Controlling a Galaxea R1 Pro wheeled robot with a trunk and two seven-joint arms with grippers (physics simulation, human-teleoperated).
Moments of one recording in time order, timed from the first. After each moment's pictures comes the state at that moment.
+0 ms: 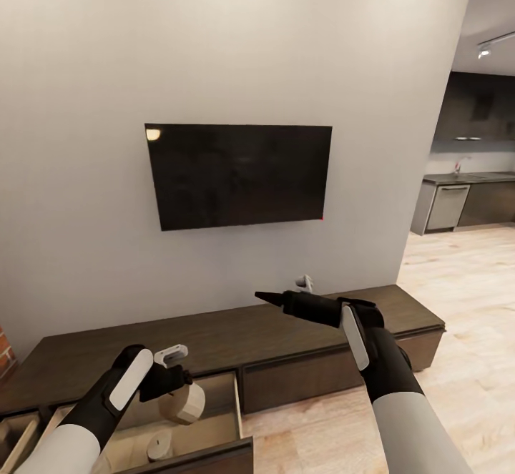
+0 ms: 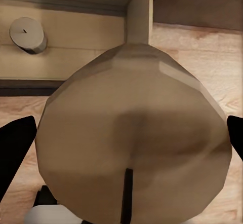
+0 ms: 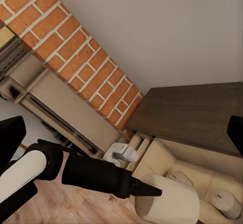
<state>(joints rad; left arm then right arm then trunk) -0.55 0.12 -0.18 -0.86 0.81 0.95 0.38 -0.65 0.10 -0.07 -1.11 -0.19 0.84 0.92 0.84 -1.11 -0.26</state>
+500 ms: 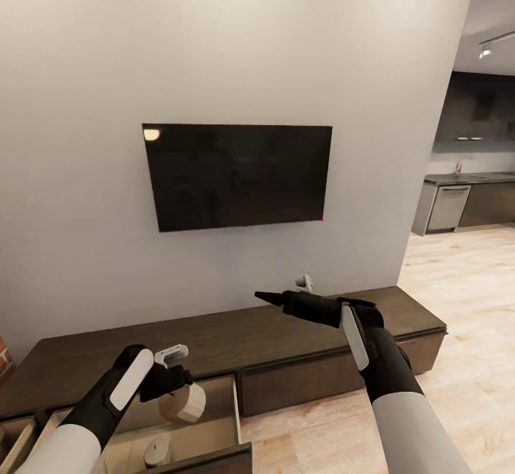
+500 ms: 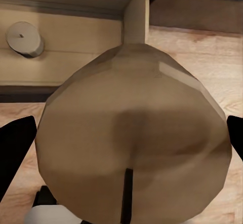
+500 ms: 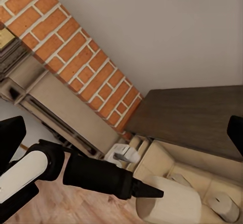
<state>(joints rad) -0.55 0.12 -0.18 -0.86 0.81 0.95 0.38 -0.65 0.10 -0.07 -1.11 -0.19 0.84 0.92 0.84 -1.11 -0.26</state>
